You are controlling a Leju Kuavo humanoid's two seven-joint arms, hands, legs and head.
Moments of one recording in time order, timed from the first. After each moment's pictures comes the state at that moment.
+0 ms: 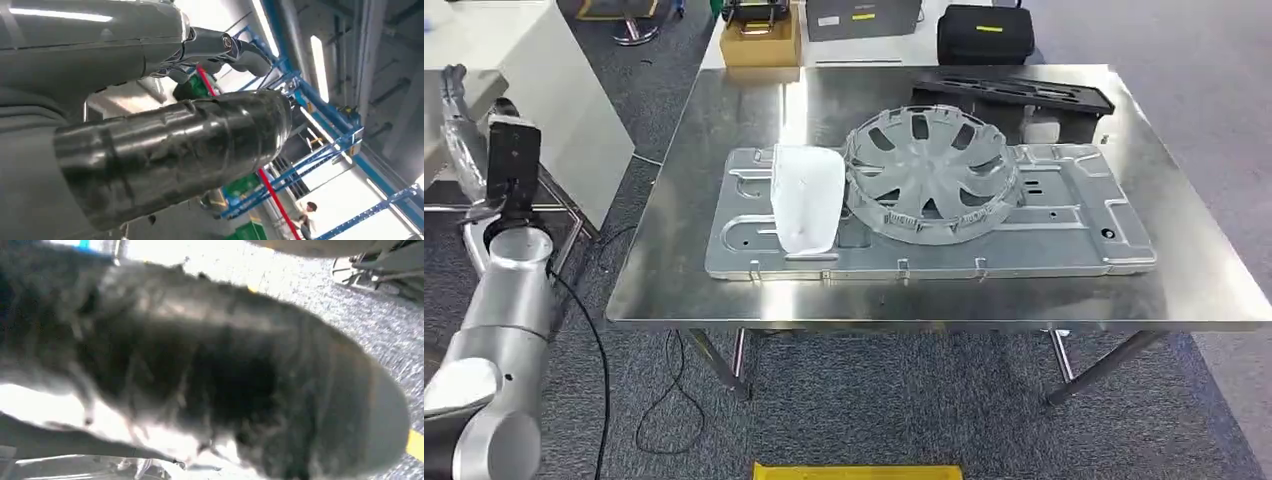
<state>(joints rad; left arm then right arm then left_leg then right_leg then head) -0.80 0.16 0.19 -0.86 -0.51 0.52 -0.38 -0.10 0.19 -1.03 -0.20 1.36 -0.28 -0.02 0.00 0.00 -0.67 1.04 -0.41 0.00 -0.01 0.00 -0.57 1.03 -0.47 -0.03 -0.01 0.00</state>
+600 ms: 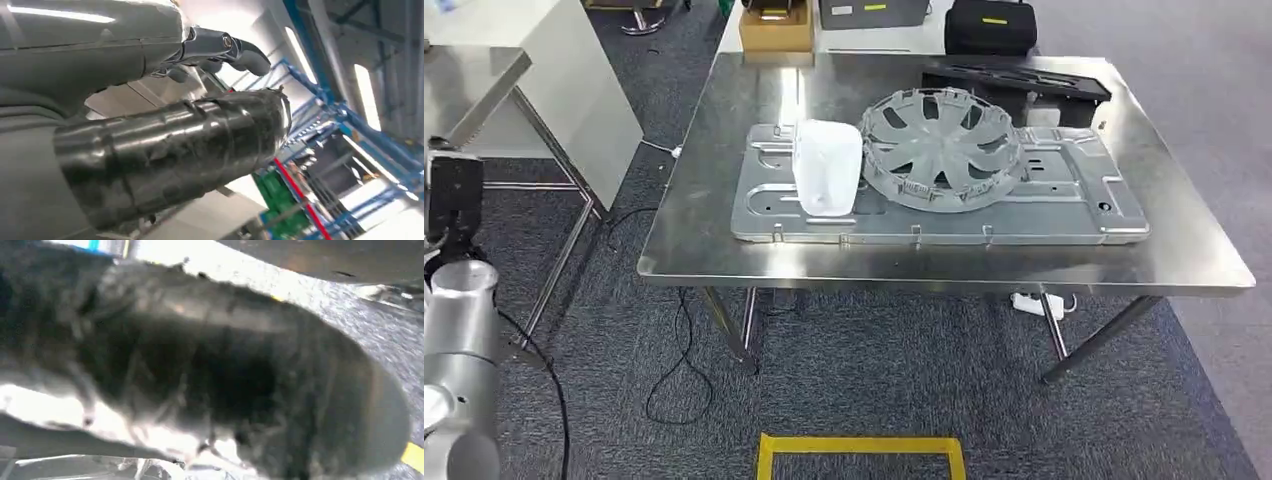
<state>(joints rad) -0.72 0.29 0.31 -0.82 -0.52 0.54 -0.40 -0.10 0.19 -1.03 -0.20 1.35 -0.28 -0.02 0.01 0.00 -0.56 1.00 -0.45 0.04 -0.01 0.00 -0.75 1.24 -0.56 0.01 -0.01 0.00</state>
